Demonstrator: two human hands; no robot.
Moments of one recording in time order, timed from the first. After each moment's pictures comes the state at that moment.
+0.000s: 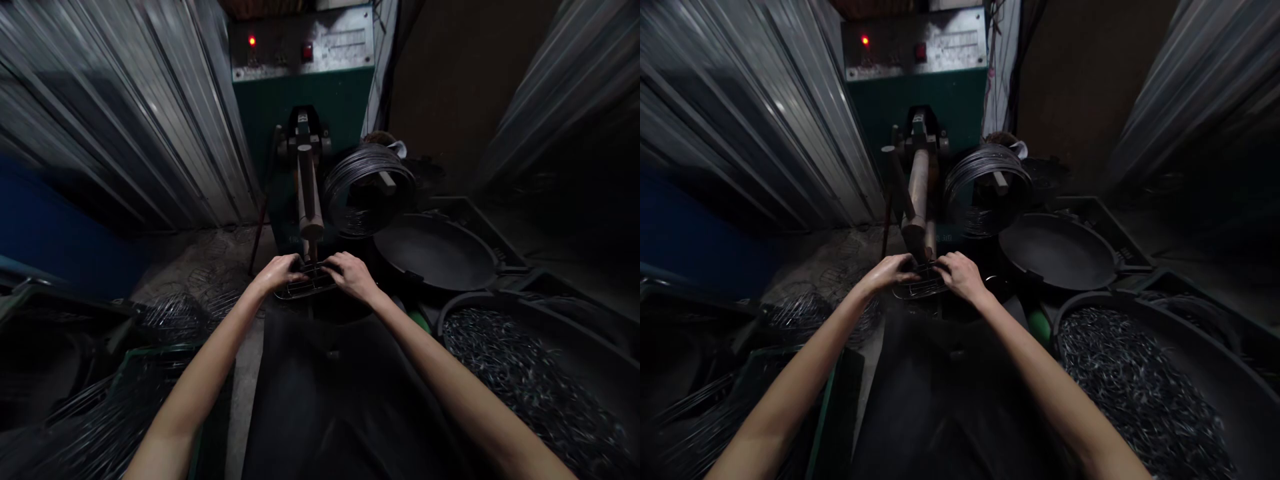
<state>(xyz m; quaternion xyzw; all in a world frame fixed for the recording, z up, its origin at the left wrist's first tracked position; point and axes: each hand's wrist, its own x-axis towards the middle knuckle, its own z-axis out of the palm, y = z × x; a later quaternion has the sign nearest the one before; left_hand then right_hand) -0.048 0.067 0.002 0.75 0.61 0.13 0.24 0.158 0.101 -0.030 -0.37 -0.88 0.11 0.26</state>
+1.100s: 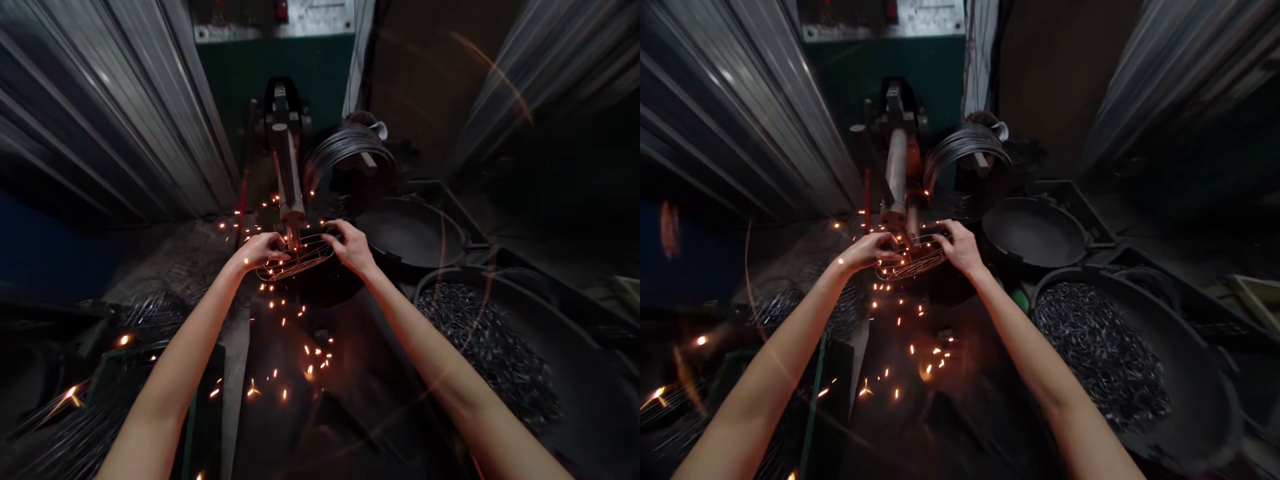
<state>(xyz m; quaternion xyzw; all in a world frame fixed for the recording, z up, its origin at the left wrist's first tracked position) -0.061 0.088 0.000 0.71 0.60 0.18 0.31 0.179 0.119 -0.032 -0.40 -0.80 0.18 0.41</state>
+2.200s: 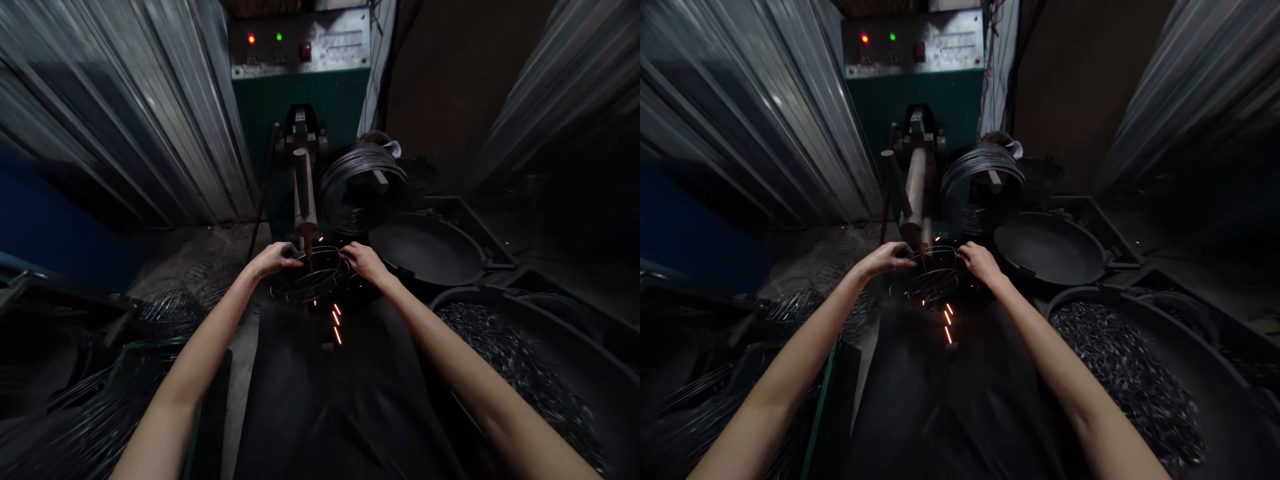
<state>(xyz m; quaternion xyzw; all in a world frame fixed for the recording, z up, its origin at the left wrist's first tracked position) -0.061 0.087 -0.007 0.69 0.60 0.22 0.35 0.205 0.152 -0.062 -0.42 -0.88 0.09 0.20</state>
